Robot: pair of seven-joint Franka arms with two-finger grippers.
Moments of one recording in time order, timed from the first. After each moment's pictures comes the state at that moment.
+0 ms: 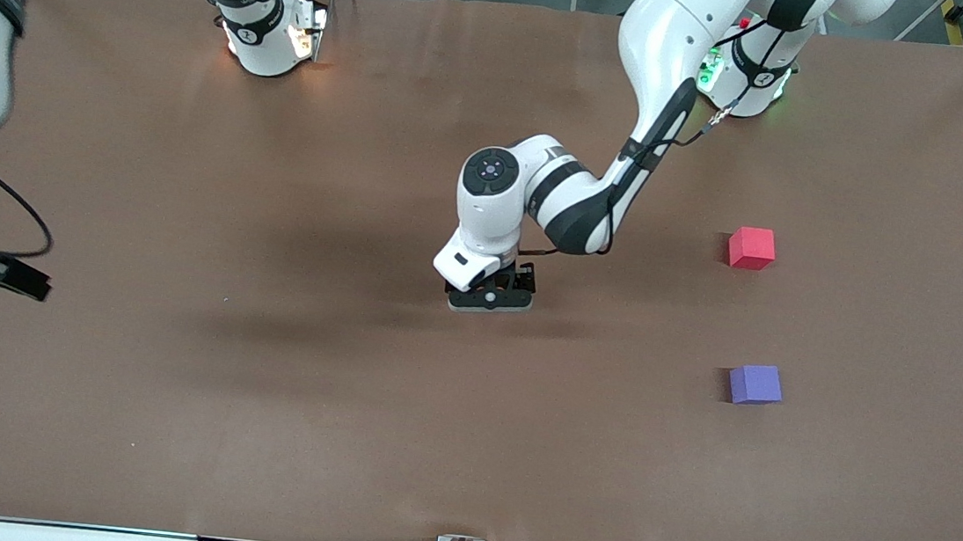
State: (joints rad) left arm -0.83 0.80 0.04 -1.38 0.15 2.27 -0.95; right arm 0.00 0.43 -0.05 -1.08 -0.05 1.56 0.17
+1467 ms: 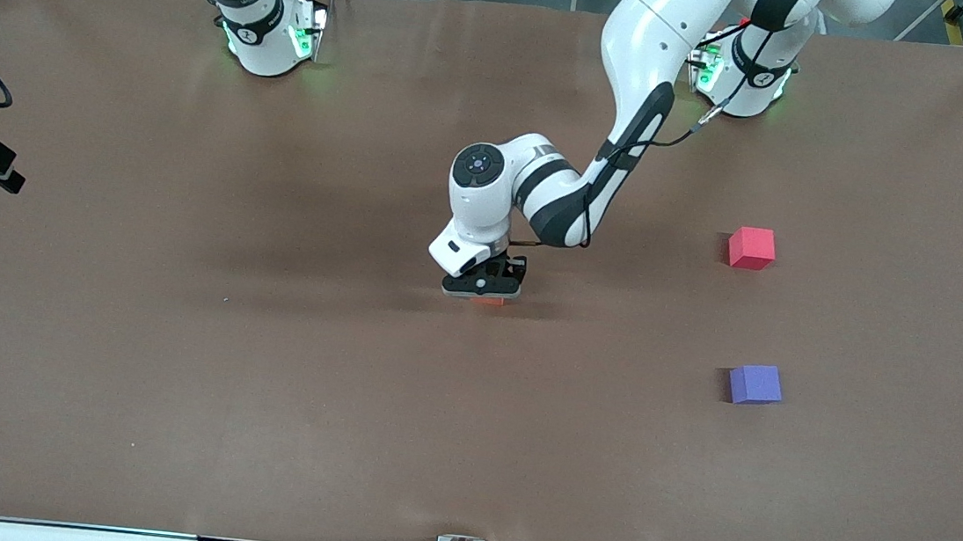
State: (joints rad) left arm -0.86 0.82 0.04 -1.45 0.17 2.33 -0.97; right arm -0.01 0.08 -0.08 -1.44 0.03 1.61 -0.01
